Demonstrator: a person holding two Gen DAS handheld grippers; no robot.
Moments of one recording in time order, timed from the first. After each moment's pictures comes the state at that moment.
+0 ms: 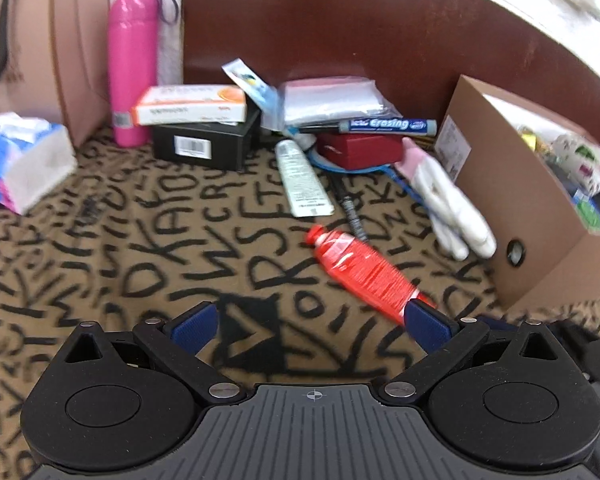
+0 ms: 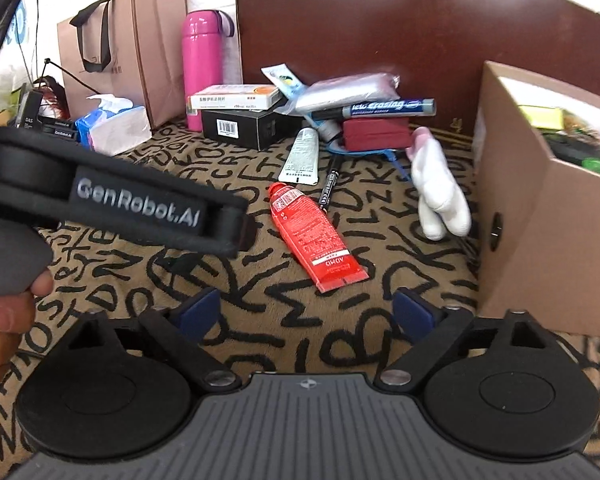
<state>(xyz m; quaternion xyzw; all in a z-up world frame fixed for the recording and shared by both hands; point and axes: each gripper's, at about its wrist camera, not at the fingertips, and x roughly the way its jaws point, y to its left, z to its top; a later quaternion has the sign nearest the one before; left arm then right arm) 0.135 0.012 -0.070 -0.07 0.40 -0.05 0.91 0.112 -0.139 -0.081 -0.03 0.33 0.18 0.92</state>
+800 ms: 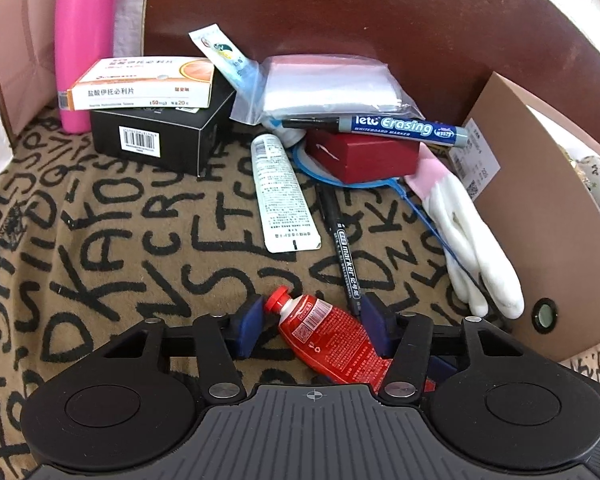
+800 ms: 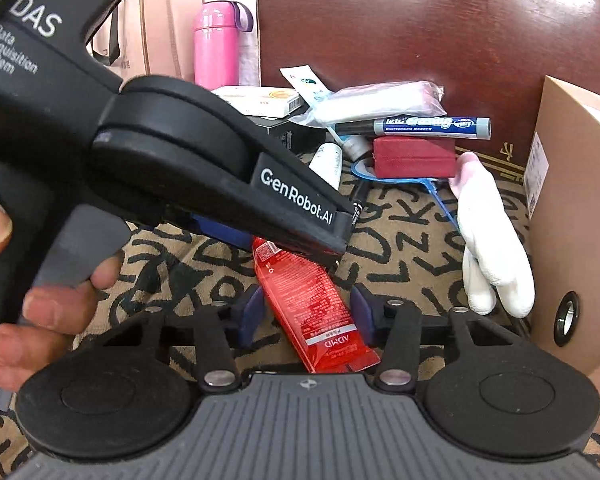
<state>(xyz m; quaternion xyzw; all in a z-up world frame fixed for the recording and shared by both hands) 0.208 0.004 -0.096 -0.10 0.43 -0.07 0.89 0.157 -0.124 -0.095 -0.06 0.31 0.23 0.92</state>
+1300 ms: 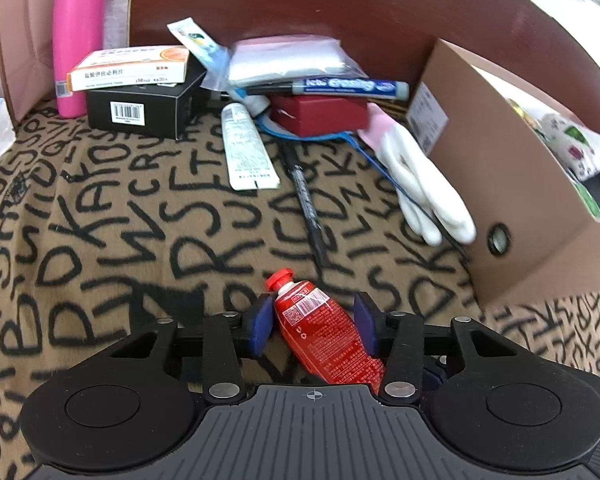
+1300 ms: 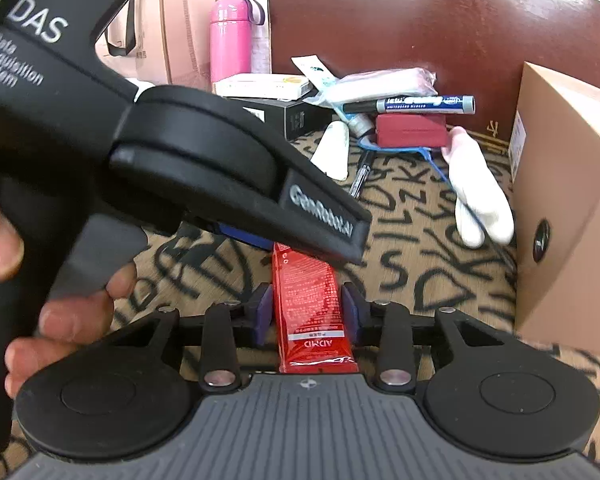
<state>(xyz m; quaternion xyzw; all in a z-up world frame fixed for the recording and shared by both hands) 0.151 -0.019 -0.096 -0.08 0.43 -0.09 0.90 0.105 -0.127 -0.090 -0.05 0.33 0.21 0.92</state>
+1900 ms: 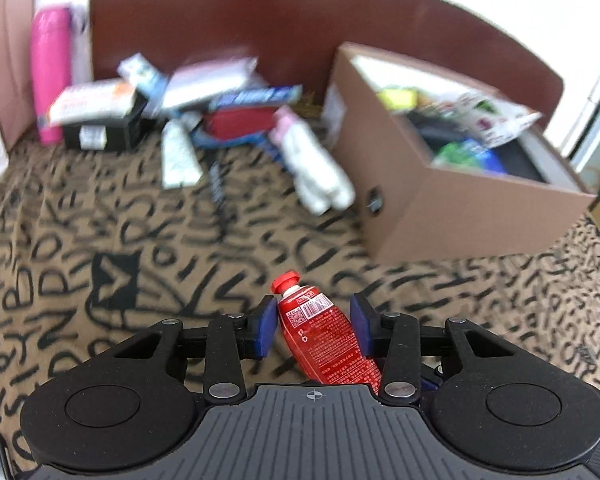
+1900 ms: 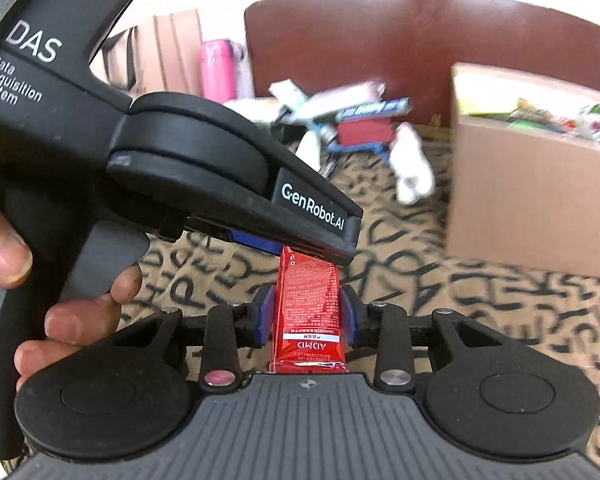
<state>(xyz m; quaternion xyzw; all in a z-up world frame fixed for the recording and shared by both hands) 0.080 -0.078 -0.050 -0.05 0.40 -0.13 0.91 0.025 -0.180 -0.052 0.01 0.29 0.18 0.94</state>
